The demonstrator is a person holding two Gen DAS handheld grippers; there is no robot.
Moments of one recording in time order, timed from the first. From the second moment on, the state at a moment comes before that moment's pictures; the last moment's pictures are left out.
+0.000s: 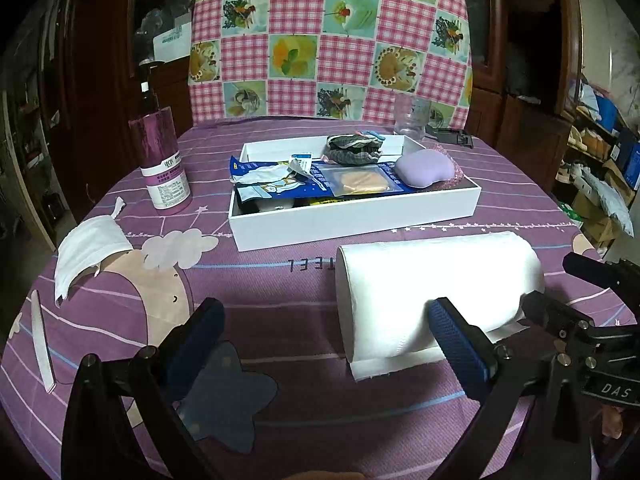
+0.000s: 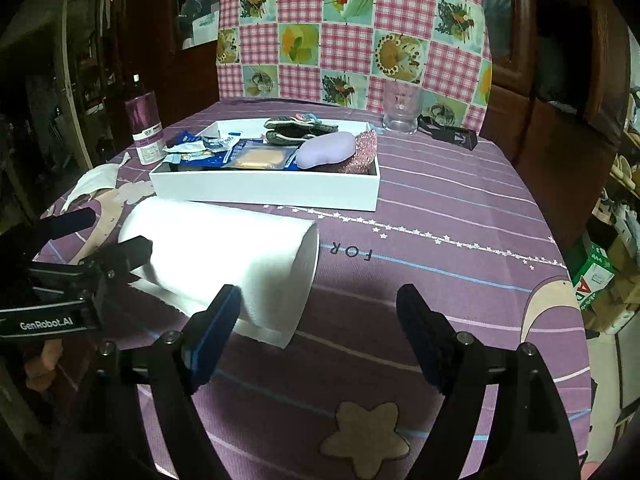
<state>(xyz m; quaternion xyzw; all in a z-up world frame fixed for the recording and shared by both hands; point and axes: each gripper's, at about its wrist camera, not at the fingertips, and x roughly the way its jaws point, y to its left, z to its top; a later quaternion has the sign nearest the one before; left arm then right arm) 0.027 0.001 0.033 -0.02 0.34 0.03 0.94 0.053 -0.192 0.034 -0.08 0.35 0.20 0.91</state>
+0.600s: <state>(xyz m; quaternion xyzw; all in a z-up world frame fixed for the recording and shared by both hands) 0.012 -0.003 0.048 -0.01 0.26 0.04 0.96 0.065 -0.176 0.051 -0.08 0.27 0.17 0.94</state>
